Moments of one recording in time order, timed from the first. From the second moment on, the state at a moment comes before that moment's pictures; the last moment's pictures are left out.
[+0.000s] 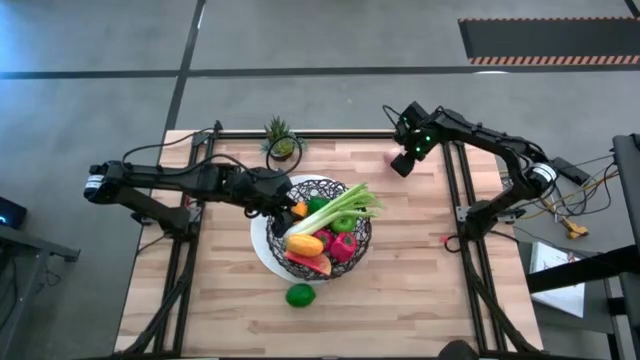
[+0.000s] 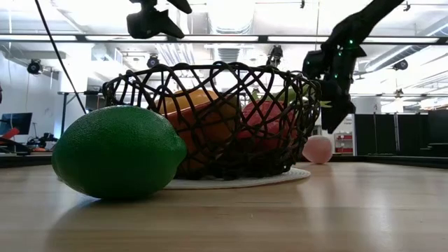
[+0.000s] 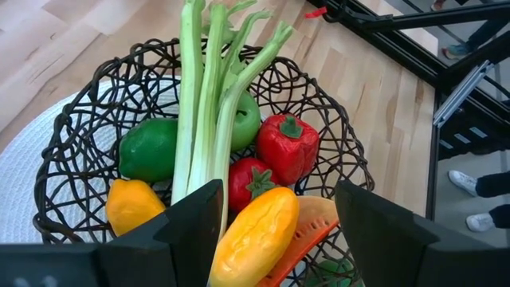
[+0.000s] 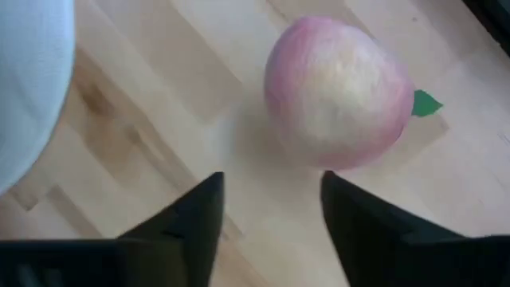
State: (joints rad) left arm -0.05 1.27 1.23 -0.66 -0.06 -0.57; right arm -0.87 1.51 1.06 -0.88 -0.22 -0.13
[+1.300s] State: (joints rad) left arm -0.05 1.27 1.23 -0.66 0.01 -0.60; right arm -0.84 1.87 1.33 -0.94 -0.08 -0.78
